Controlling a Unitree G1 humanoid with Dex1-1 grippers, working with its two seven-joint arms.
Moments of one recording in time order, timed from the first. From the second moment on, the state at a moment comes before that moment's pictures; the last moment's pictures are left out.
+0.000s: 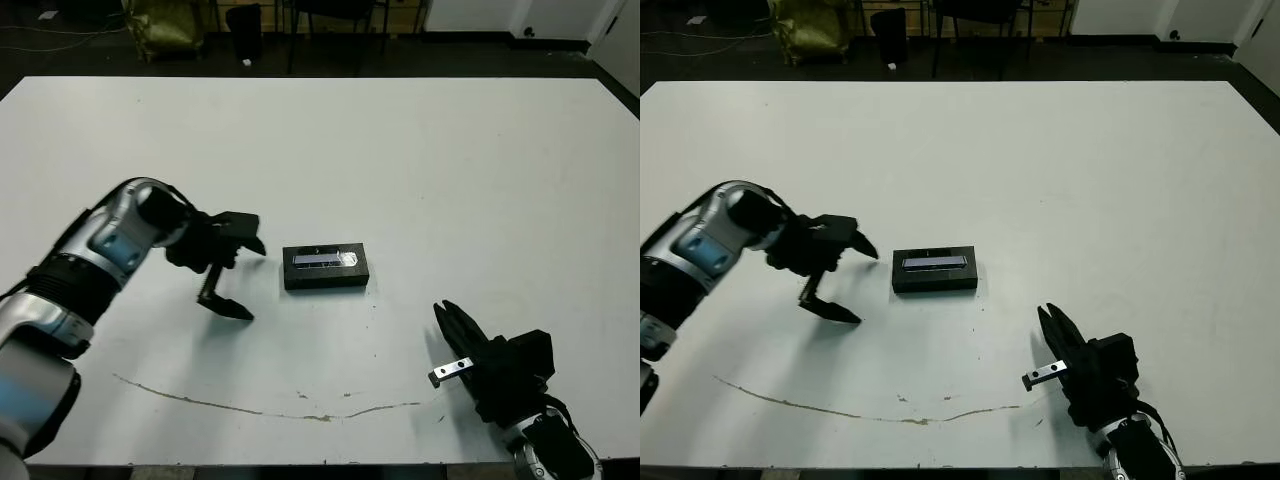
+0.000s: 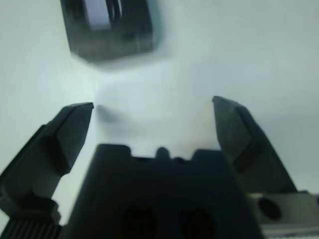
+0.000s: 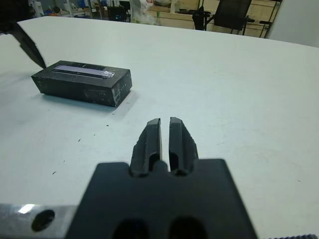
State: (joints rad) left arm -0.75 0.72 -0.51 0.53 0.10 0.02 -1.41; right arm 0.41 -0.26 0.04 -0.46 0.11 0.11 0.29
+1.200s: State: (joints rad) left arm -0.10 -0.02 -0.28 -0.51 -0.12 0.68 0.01; right arm 0.40 -0.26 0.04 -0.41 0.13 0.07 0.31
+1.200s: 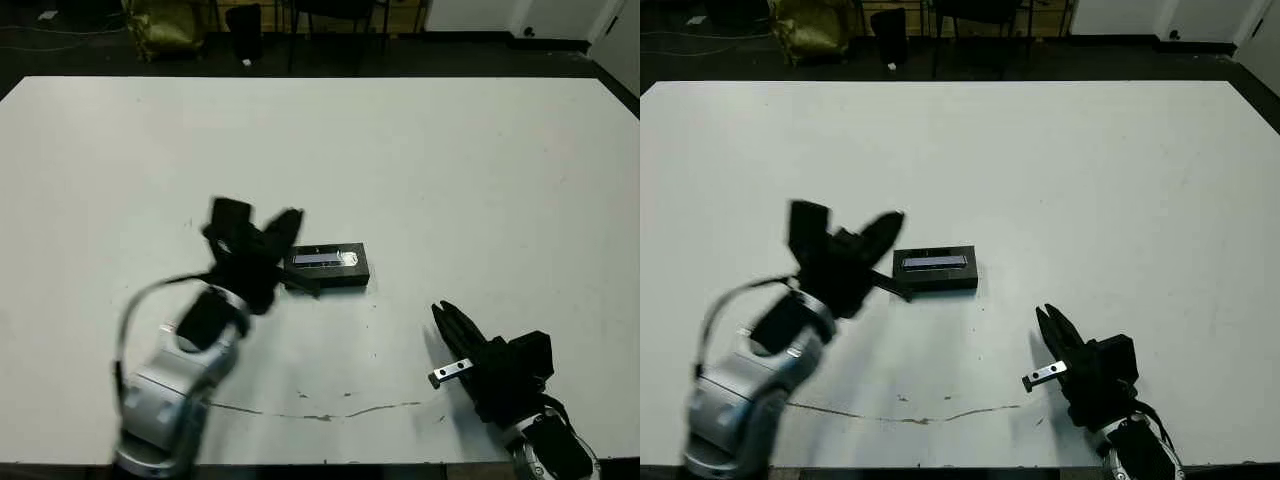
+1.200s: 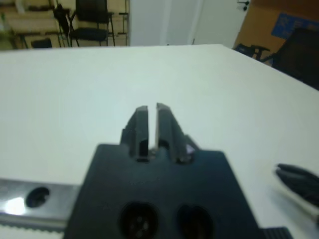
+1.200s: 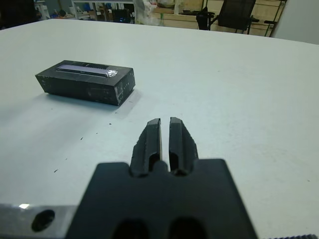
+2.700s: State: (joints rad) left arm 0.03 0.00 -0.29 -0.32 -0.02 0.34 -0.03; right arm 0.41 -0.25 0.05 -0.43 0.13 0.07 0.30
